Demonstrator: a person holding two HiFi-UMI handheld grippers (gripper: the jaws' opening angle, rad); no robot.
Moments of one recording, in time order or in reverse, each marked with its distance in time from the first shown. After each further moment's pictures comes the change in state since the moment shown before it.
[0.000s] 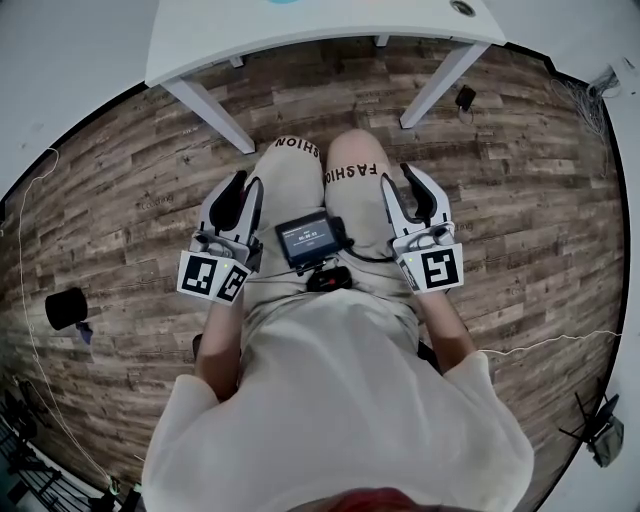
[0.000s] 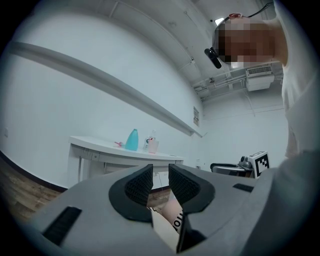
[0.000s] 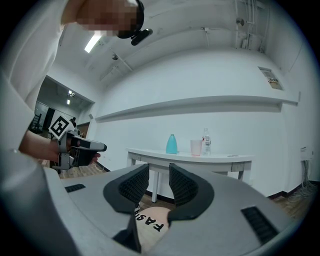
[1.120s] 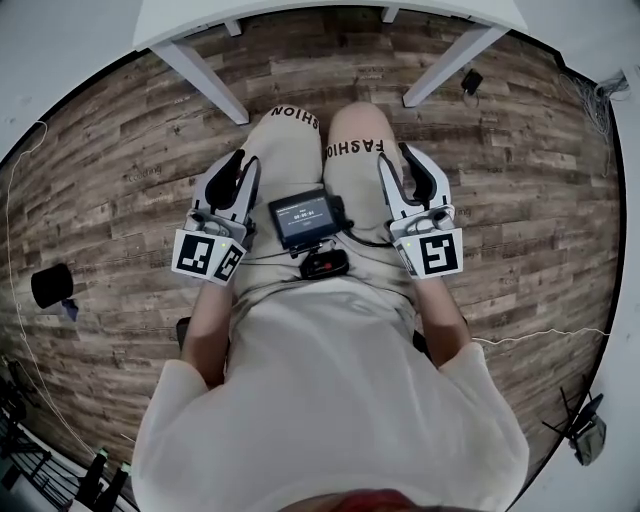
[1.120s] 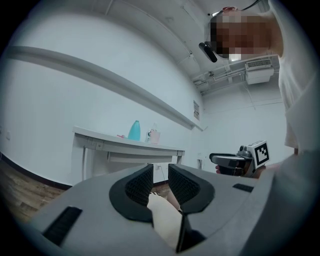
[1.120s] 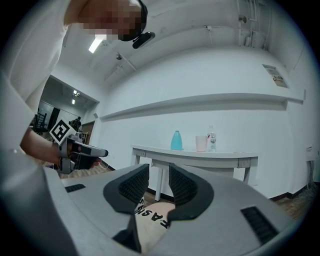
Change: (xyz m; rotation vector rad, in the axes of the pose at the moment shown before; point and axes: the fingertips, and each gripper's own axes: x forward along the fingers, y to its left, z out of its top) left arm -0.005 0.010 -0.047 0.037 0.051 0.013; right arm 0.008 0.013 -0.025 -0.013 0.002 0.047
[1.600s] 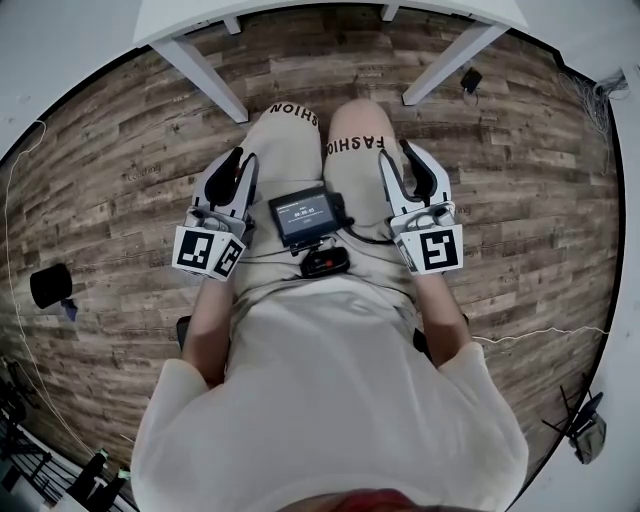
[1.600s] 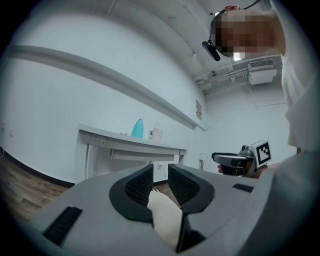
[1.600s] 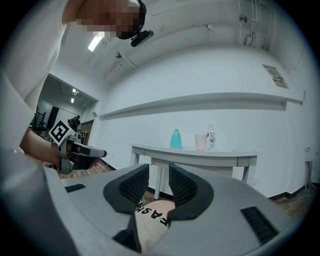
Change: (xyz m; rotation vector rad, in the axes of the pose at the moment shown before) left arm -0.003 0.008 -0.009 -0.020 0.004 0.022; right arm 0.000 0.000 -0.005 -0.004 0.015 -0.009
